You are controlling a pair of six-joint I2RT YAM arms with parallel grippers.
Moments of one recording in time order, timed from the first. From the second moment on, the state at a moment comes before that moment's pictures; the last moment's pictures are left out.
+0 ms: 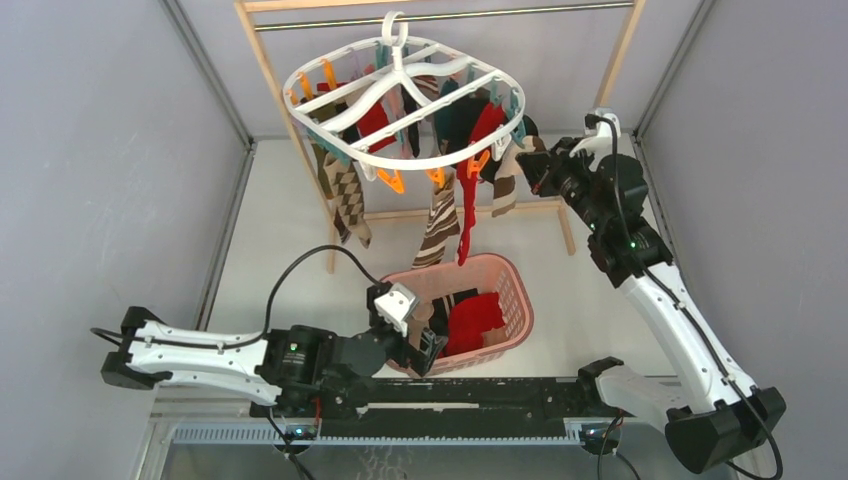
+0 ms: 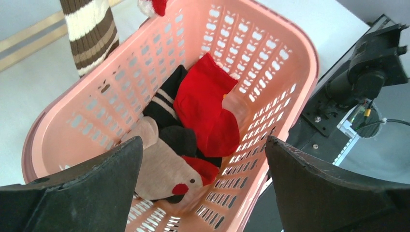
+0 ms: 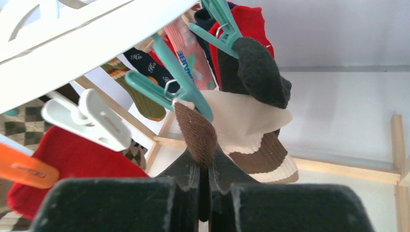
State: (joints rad) left arm -1.63 0.84 0.75 -0.36 -0.77 -0.50; right arm 0.33 1.05 1.12 -0.13 -0.12 0.43
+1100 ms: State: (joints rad) left arm -1.51 0.72 1.02 -0.47 -0.91 -0.39; right arm 0.66 0.78 1.12 -0.30 0.09 0.40
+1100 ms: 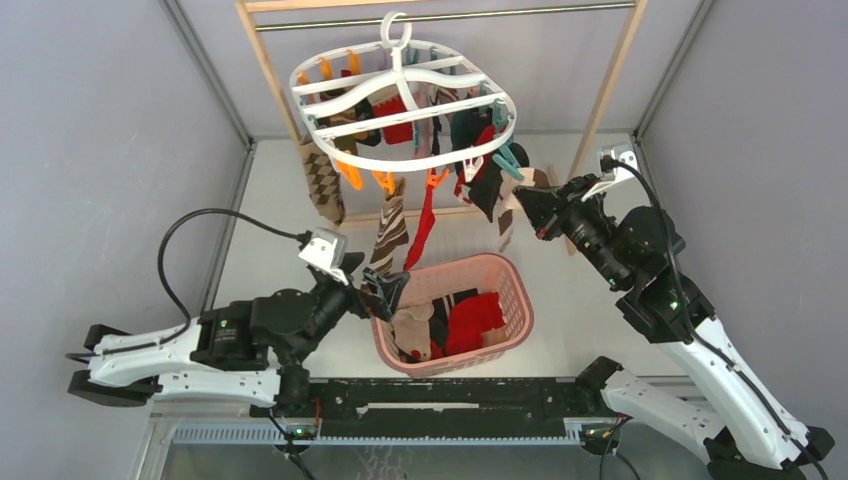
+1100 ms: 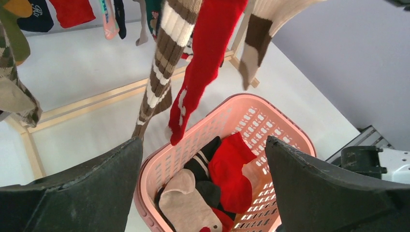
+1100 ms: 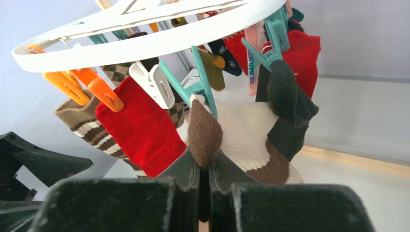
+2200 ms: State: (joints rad) left arm -1.48 0.97 0.90 0.16 -0.81 -0.04; right arm 0.71 0.92 1.12 -0.18 -0.32 0.71
